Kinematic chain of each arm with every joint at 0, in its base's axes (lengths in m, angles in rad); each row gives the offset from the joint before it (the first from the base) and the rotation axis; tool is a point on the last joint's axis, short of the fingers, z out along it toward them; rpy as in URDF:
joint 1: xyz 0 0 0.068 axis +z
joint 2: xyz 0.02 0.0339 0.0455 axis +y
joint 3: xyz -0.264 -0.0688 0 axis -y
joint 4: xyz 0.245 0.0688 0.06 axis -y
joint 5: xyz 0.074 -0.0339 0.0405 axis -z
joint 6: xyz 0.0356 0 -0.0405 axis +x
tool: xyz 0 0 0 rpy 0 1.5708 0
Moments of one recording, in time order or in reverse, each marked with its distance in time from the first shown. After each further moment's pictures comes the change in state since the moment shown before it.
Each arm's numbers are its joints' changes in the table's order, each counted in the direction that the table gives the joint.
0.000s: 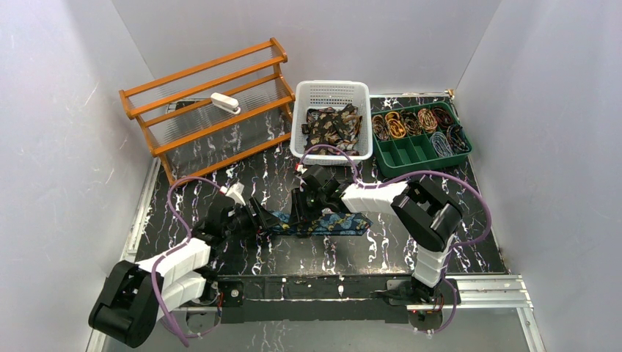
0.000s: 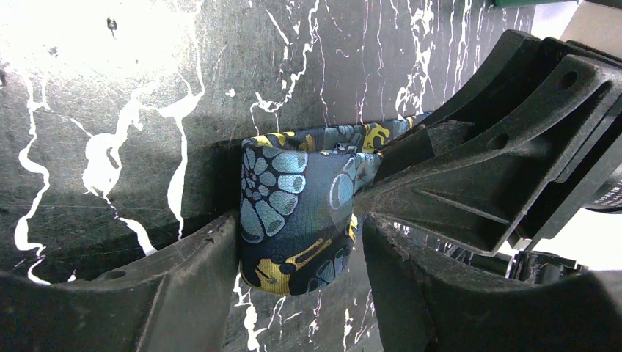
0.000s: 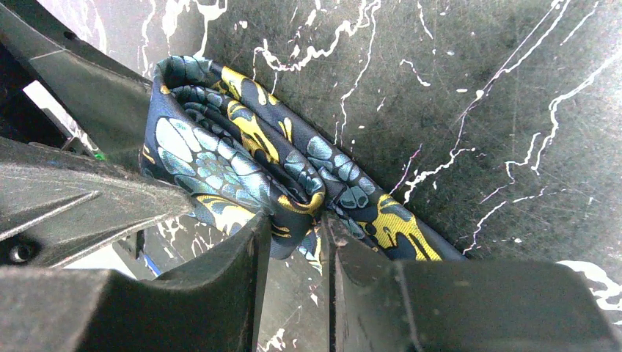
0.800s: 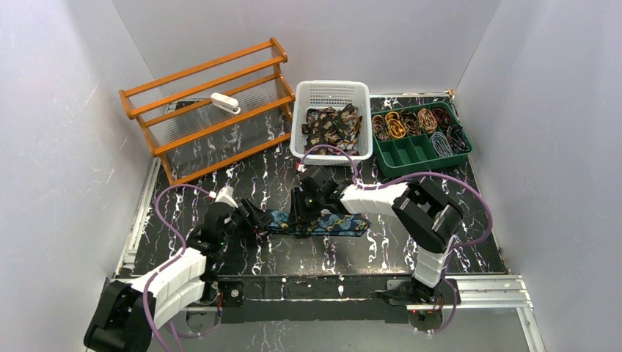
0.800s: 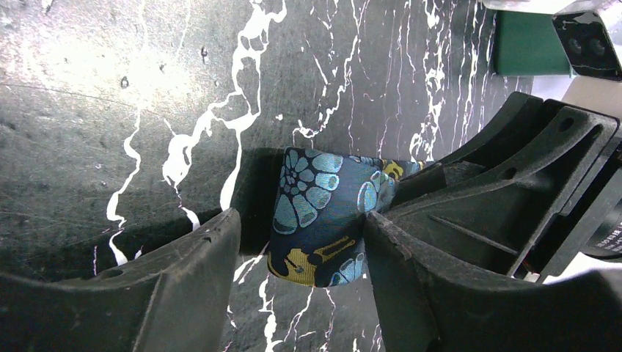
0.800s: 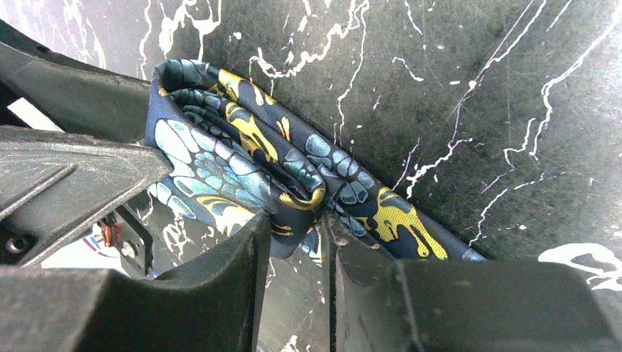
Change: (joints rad) left arm -0.002 -0.150 -0.054 -0.036 -0.169 -0.072; right arm 0.019 -0.008 0.011 -0.019 0.060 0.070
